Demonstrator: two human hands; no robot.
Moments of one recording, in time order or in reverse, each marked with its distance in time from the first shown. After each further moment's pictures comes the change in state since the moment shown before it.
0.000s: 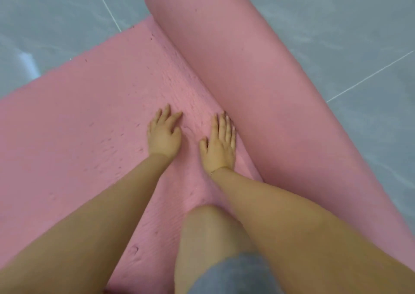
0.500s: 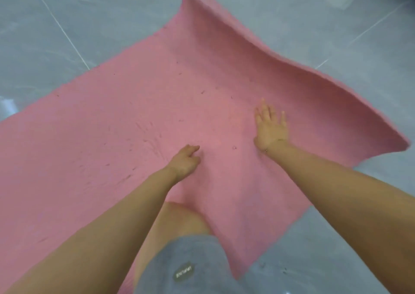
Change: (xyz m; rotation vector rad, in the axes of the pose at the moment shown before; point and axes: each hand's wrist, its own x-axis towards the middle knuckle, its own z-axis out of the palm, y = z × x) left_hand -0.078 0.132 0.031 -0.199 -0.551 -0.006; right_hand 0.012 0.199 -0.163 -0.599 -0.146 0.077
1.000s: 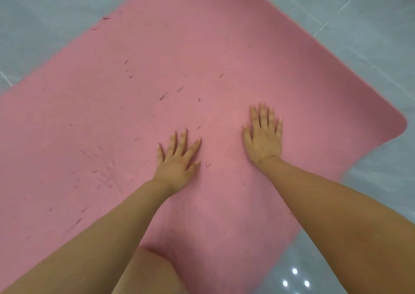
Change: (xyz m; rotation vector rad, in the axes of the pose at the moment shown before) left_hand 0.102 0.024 0.045 0.746 0.000 0.238; right_hand 0.059 0.044 0.093 0.464 0.168 0.189
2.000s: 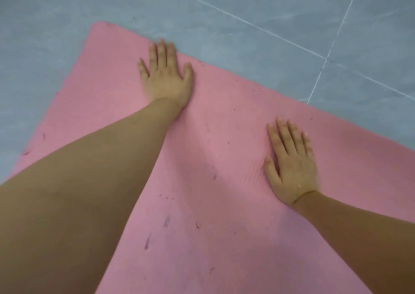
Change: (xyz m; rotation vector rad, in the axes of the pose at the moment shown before) left_hand 0.415 0.037 -0.242 0.149 0.524 0.015; right_hand 0.170 0.023 -0.042 0.037 0.117 0.093
